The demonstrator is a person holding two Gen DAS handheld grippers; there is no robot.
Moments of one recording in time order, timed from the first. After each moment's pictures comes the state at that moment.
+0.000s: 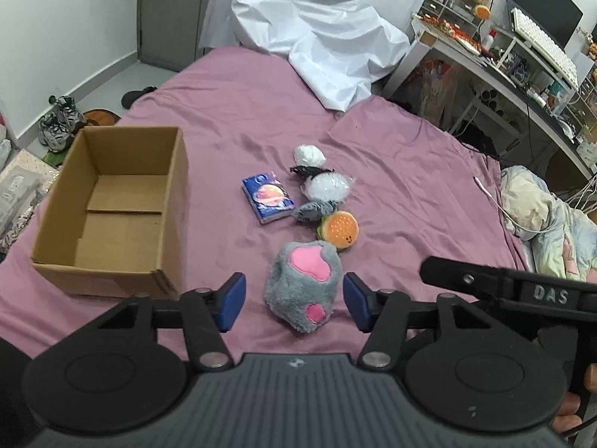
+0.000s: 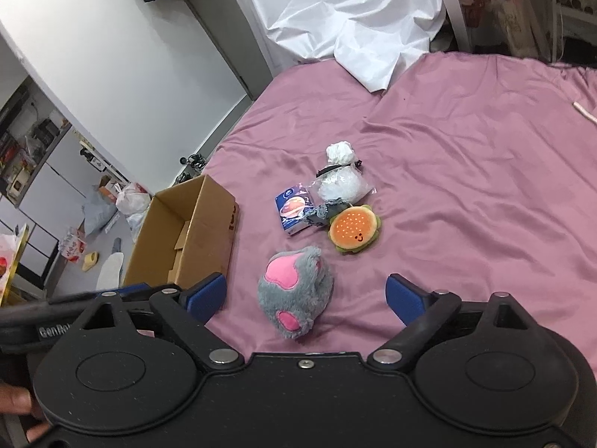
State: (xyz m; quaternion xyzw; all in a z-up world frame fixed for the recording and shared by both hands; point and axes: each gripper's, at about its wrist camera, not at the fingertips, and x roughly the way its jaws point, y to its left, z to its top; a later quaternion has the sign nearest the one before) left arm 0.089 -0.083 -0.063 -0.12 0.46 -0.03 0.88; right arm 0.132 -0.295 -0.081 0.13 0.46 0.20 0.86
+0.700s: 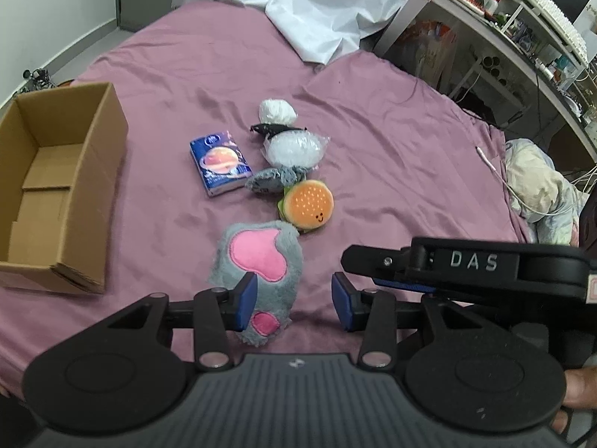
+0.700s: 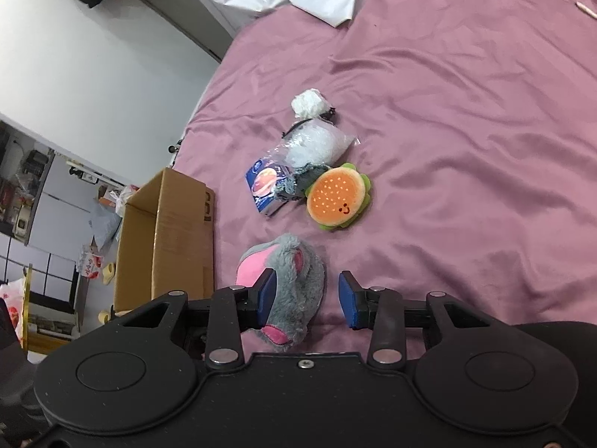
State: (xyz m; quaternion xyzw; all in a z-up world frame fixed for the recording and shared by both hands) left arm 0.139 -0.133 -0.120 -0.12 0.51 -0.05 0.85; right arm 0.184 -0.305 -0.141 0.22 0.54 0.18 0.79
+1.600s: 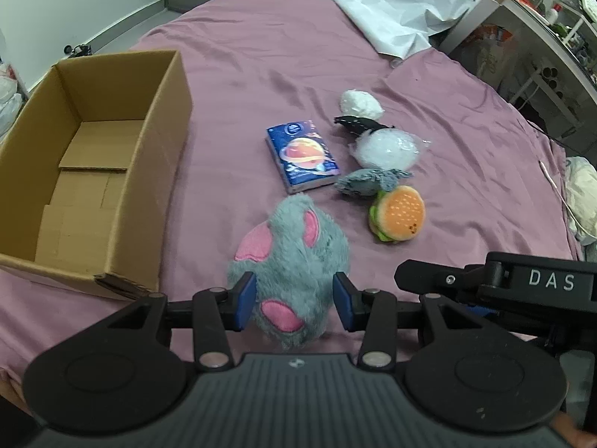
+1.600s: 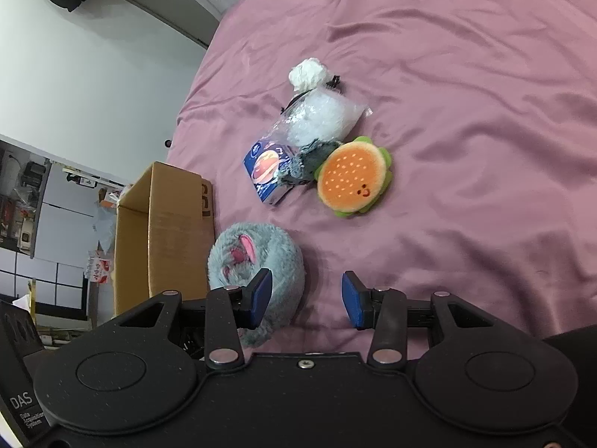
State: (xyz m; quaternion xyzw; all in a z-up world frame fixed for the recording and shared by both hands) left arm 0.158 -0.081 -0.152 -0.13 0.53 0.02 0.84; right arm 0.203 -0.277 -0.171 0.25 0.57 0.18 0.76
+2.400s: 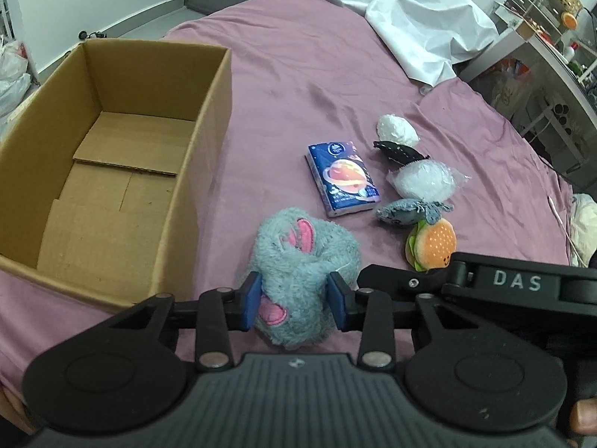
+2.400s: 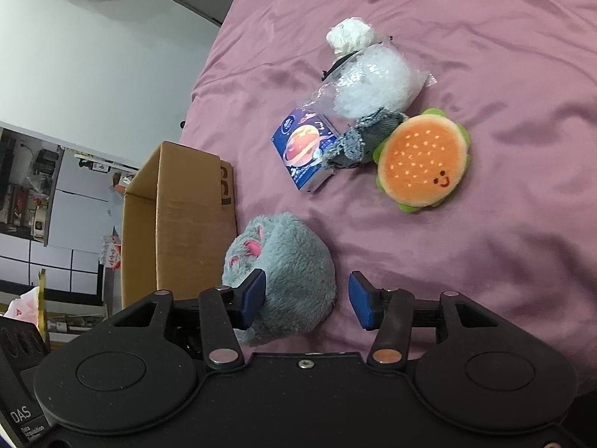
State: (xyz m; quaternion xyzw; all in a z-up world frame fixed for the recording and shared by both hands) left arm 0.161 -0.039 -0.167 -0.18 0.51 0.04 0.84; right arm 0.224 -0.232 -0.198 0.26 0.59 0.21 0.74
